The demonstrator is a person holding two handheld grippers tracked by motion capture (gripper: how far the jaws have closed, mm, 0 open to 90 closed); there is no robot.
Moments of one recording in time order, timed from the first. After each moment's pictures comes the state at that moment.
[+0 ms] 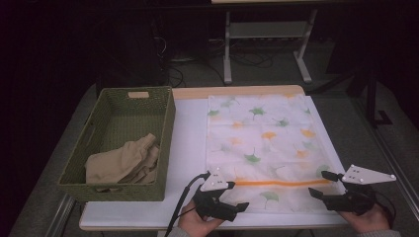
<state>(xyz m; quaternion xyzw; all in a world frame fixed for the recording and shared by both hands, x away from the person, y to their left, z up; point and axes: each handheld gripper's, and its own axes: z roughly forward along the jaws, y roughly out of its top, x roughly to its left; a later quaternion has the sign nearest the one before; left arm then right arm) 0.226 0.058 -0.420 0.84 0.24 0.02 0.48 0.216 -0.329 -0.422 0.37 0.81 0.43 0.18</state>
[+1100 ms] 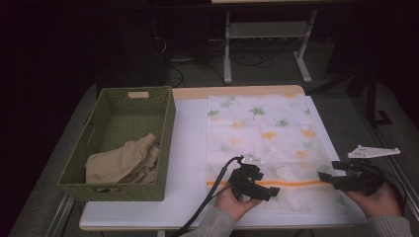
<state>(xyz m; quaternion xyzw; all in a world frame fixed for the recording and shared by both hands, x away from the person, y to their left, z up) 0.275 -0.029 -0.422 0.84 0.31 -0.06 0.44 0.256 -0.353 -0.401 0.47 0.80 0.36 0.13</state>
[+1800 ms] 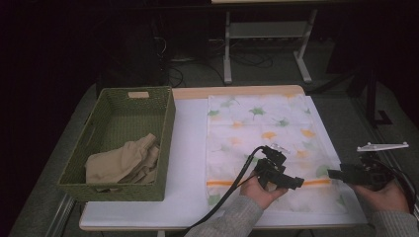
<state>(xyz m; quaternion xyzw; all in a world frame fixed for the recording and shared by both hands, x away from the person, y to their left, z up) 0.295 -0.094 -0.408 0.84 0.32 -0.09 0.43 0.266 -0.382 -0.404 0.54 0.77 0.33 0.08</state>
